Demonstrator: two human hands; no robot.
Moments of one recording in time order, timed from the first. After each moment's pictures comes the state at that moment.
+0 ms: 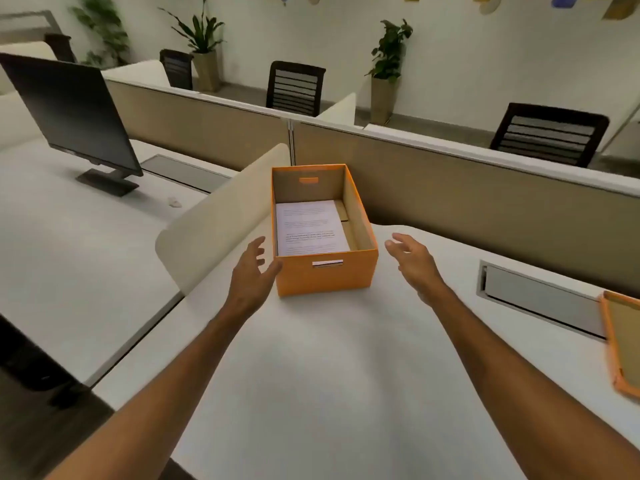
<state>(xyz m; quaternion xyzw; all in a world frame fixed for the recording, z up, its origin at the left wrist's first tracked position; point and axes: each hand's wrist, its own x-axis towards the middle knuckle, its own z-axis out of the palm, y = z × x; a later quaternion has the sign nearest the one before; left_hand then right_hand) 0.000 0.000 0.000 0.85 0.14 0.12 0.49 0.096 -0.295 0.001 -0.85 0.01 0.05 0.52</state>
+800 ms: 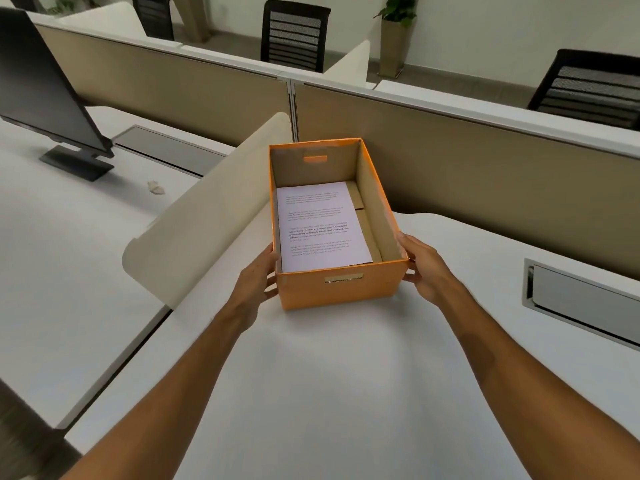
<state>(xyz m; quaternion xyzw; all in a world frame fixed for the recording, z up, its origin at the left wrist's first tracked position) 0.092 0.042 -0.061 0.70 0.22 -0.09 0.67 0.190 -0.264 -0.071 -0.72 0.10 0.20 0.66</state>
